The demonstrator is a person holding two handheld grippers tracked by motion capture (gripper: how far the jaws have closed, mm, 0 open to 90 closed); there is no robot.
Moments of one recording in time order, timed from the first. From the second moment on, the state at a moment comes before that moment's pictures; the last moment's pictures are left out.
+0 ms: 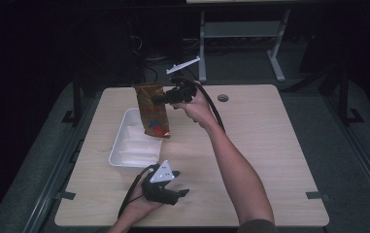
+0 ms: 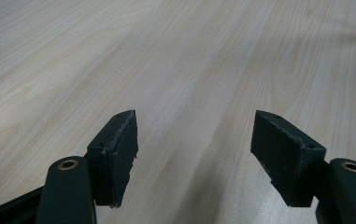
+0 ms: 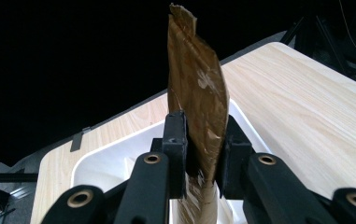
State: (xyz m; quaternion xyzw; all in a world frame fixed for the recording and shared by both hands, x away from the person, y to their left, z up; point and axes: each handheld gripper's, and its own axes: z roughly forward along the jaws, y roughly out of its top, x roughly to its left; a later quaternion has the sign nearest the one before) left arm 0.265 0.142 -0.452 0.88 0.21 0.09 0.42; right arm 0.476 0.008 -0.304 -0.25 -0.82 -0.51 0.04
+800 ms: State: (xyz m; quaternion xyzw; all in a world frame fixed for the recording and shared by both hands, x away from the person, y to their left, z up) left arm 0.263 0.140 -0.452 0.88 0.20 0.09 0.42; right arm 0.493 0.049 -0.333 -0.25 -0.82 -0.51 0.05
